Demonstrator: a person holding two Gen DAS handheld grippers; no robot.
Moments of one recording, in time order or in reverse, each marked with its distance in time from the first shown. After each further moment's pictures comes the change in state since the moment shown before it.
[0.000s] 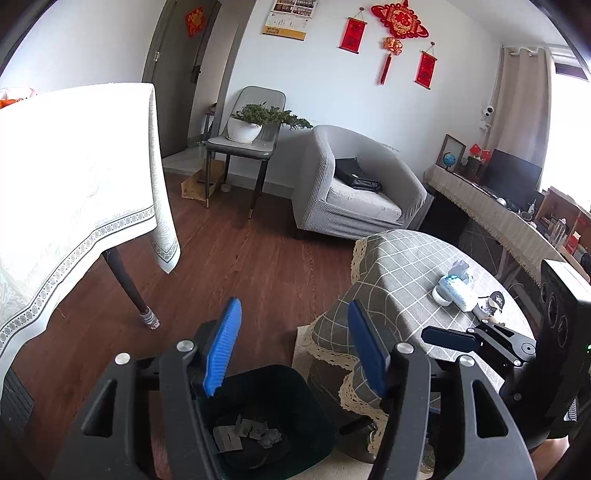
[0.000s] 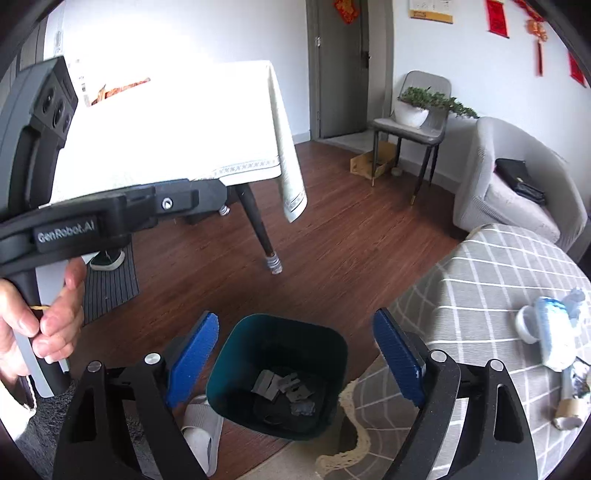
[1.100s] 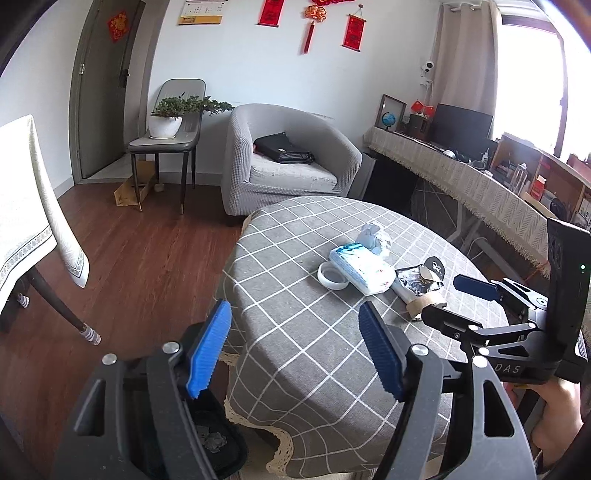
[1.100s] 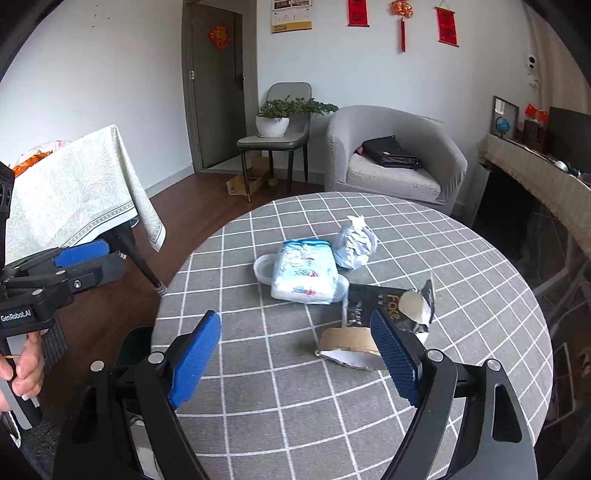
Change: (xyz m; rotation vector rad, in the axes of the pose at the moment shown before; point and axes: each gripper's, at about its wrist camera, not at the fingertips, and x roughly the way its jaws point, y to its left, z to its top) left arm 0.062 -0.161 -0.020 0.171 0.083 -0.158; right arm -0.109 -0.170 -0.077 0.263 -0.086 -0.348
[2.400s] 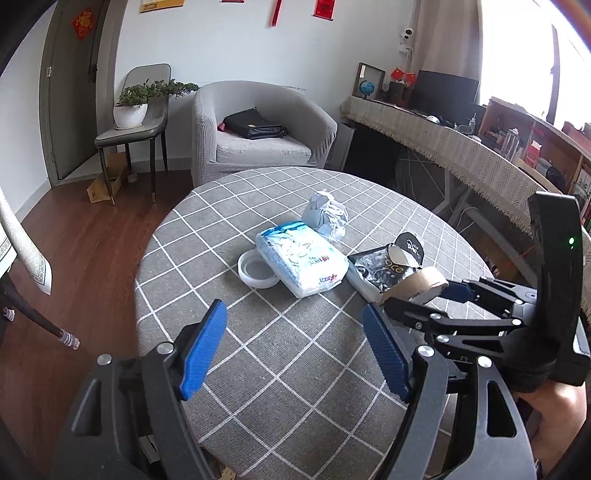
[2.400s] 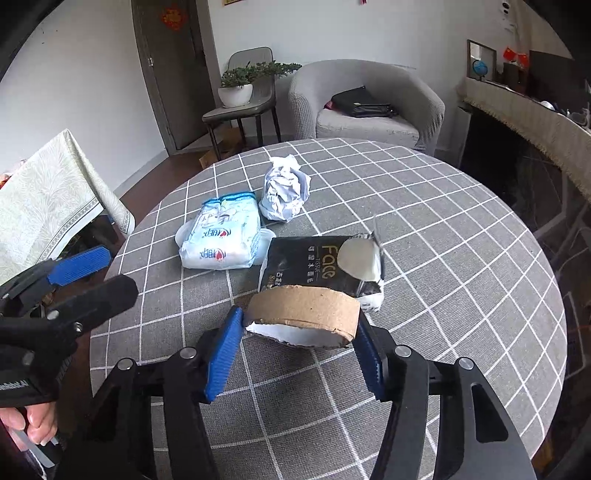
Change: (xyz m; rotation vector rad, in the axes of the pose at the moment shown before) left arm 0.071 -0.067 0.001 0.066 0.097 -0.041; right arm 0.037 -0.058 -0.012 0.133 0.135 -0.017
